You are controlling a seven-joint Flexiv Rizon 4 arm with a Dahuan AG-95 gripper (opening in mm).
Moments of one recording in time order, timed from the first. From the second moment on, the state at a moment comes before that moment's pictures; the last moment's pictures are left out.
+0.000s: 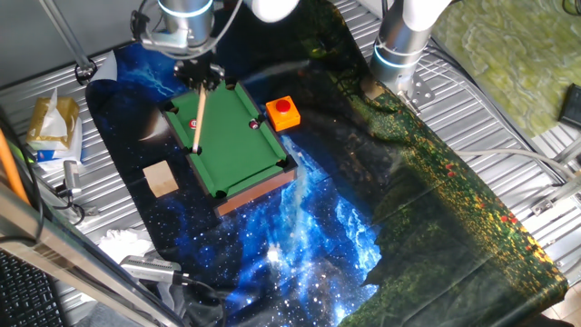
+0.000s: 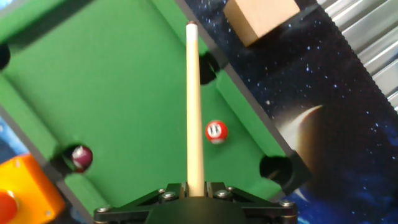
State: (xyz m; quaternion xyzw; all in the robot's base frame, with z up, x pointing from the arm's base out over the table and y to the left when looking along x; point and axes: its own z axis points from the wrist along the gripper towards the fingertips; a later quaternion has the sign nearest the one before) arm 0.506 -0.135 0.129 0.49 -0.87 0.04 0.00
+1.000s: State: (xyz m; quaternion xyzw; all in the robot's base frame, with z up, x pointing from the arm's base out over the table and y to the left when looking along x) arm 0.502 -0.149 0.128 0.50 -0.86 0.04 0.00
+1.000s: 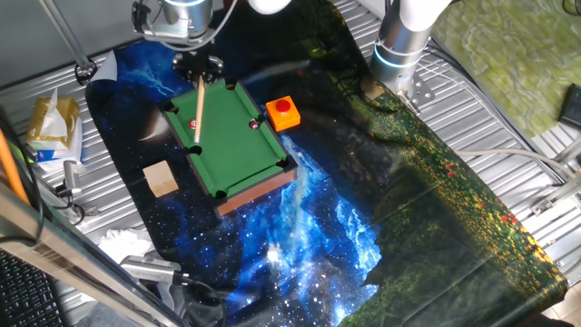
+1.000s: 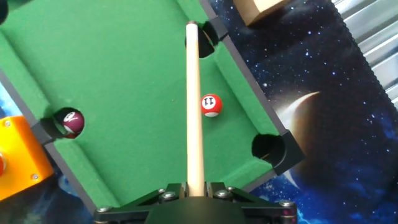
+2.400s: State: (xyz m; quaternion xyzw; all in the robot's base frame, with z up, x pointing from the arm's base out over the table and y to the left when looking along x) arm 0.501 -0.149 0.128 0.29 -0.96 0.03 -0.01
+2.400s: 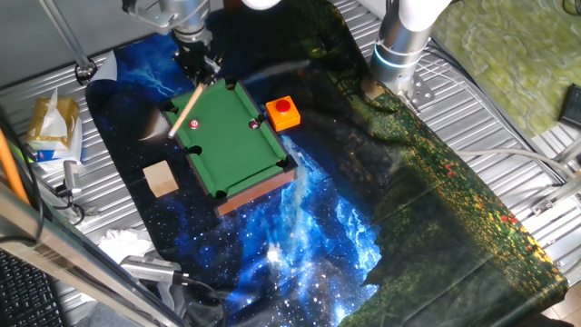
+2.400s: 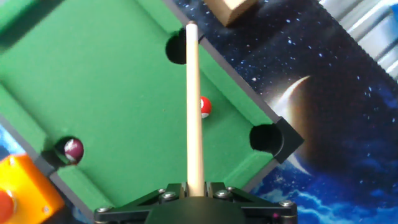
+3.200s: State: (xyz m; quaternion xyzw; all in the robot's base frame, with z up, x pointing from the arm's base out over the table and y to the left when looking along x) arm 0.483 -0.155 0.135 0.32 -0.94 0.05 0.01
